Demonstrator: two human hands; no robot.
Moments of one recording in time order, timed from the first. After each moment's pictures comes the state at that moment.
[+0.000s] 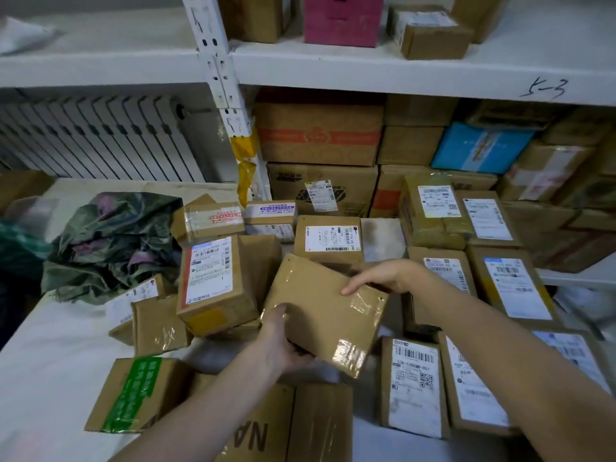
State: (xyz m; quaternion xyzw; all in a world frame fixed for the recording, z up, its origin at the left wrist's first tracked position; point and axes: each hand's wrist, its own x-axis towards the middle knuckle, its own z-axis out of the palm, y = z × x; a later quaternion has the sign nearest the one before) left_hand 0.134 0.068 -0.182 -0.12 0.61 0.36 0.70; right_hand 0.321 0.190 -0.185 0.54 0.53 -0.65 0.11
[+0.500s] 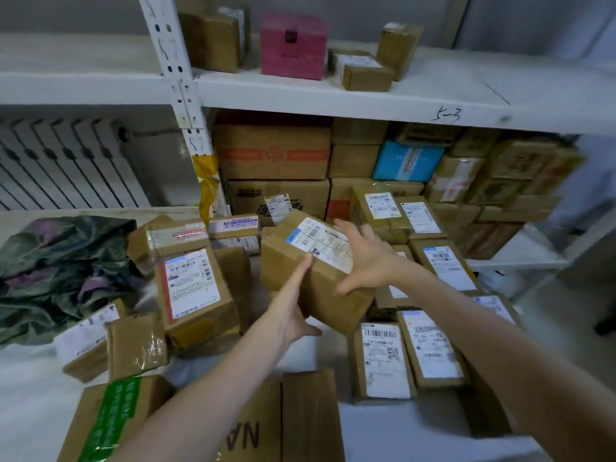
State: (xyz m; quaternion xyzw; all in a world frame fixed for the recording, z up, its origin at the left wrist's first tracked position) left_hand 0.157 0.073 -0.140 0.13 0.51 0.35 0.78; right_hand 0.315 0.110 -0.093 0.63 0.73 -0.25 -0.03
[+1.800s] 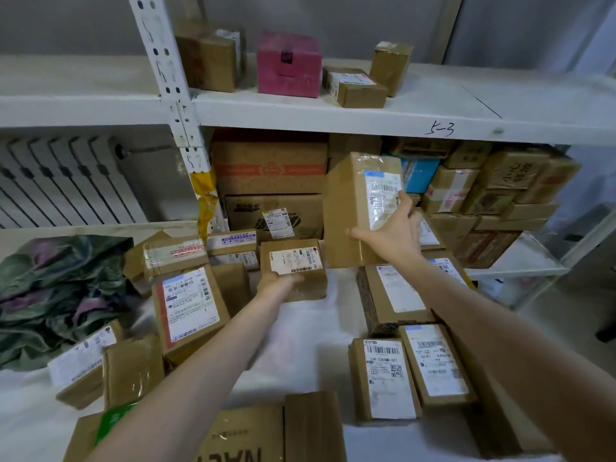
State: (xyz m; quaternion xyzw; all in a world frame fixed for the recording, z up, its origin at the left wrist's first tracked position) left_hand 0.136 0.131 -0.169 0.37 0.65 0.35 0.57; right_hand 0.336 0.122 -0.079 0.78 0.48 -0.19 -0.36
